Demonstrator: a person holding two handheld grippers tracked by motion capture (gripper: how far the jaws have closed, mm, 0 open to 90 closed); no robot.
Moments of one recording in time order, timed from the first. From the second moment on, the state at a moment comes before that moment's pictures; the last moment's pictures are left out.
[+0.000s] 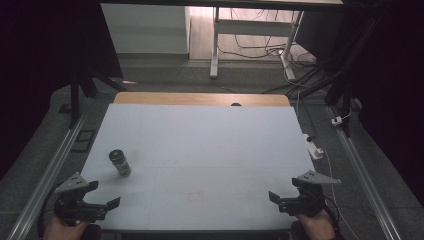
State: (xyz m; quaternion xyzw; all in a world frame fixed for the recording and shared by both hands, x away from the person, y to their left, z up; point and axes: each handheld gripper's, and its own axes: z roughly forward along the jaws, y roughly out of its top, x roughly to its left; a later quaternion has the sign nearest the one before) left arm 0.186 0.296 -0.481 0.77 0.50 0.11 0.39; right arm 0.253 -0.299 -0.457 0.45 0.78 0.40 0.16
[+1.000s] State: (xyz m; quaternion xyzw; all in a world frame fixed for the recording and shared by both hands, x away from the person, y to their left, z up) left arm 0.190 0.295 -0.482 0.77 0.52 0.10 0.37; right arm 0.254 -0.297 -0.458 0.44 0.79 0.39 0.15
